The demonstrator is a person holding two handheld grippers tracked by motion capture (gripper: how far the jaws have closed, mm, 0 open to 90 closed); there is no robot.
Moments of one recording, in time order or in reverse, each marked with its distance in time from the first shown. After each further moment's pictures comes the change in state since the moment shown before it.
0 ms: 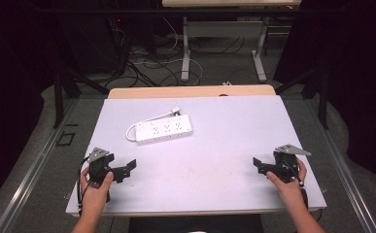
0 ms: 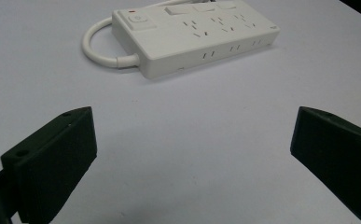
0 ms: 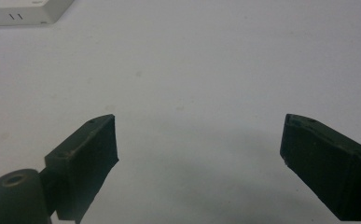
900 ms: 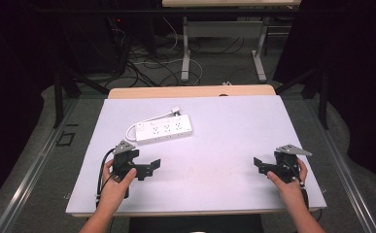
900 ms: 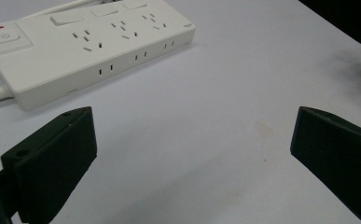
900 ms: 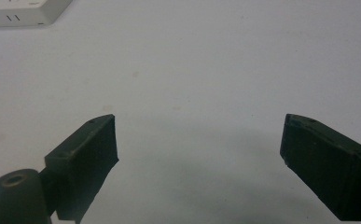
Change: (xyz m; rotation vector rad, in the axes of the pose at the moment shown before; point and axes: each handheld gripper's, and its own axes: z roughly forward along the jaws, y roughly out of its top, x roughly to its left) left arm -0.063 0.026 0.018 0.073 -0.162 0.095; right arm -0.002 0.000 -0.001 -0.006 -0.007 0.009
